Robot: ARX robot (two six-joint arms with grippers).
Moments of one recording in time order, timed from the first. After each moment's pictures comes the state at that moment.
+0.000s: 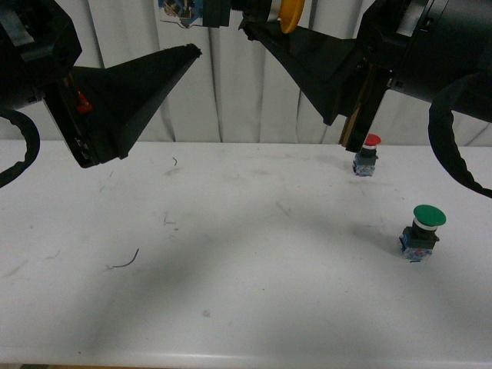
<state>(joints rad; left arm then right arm) -0.30 1.51 0.50 1.22 0.49 -1.25 0.35 1.78 0.77 1.28 -0.71 1.47</state>
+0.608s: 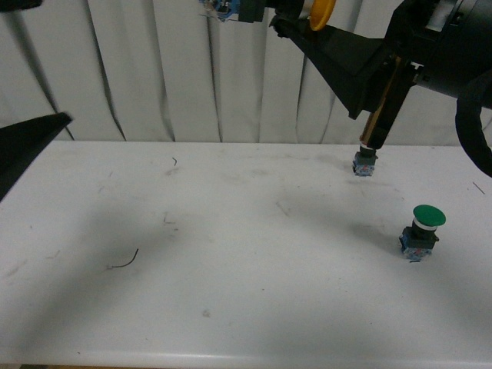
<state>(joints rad) 0.07 1.48 0.38 1.18 0.69 -1.20 0.29 1.78 0.77 1.28 -0.71 1.50</state>
